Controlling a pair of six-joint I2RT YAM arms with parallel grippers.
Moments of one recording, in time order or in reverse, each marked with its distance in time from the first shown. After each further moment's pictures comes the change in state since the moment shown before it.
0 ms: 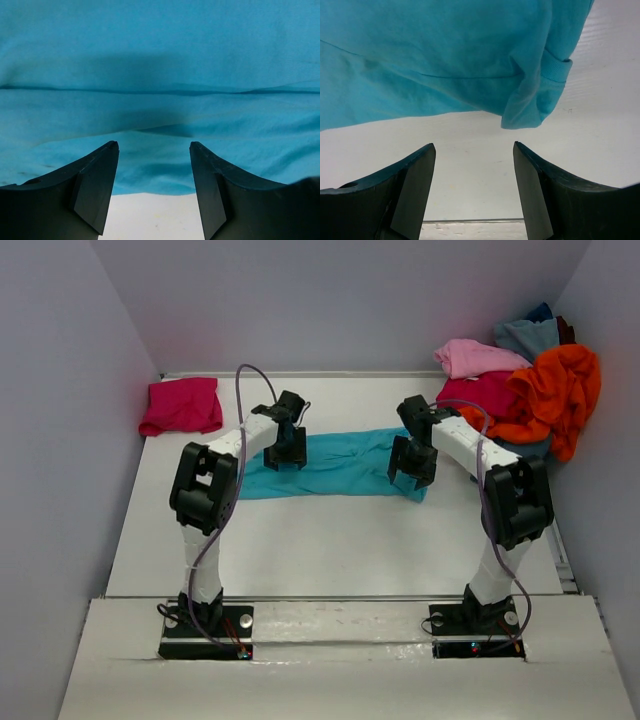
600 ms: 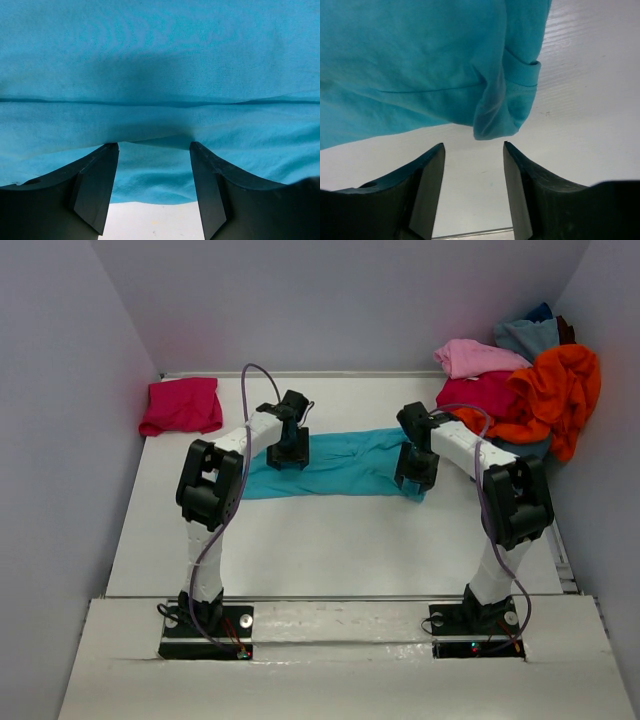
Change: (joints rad) left arm -0.018 0.066 0.066 -0.026 0.001 0.004; right arm 0.000 0.000 -0.066 0.023 0.092 0.036
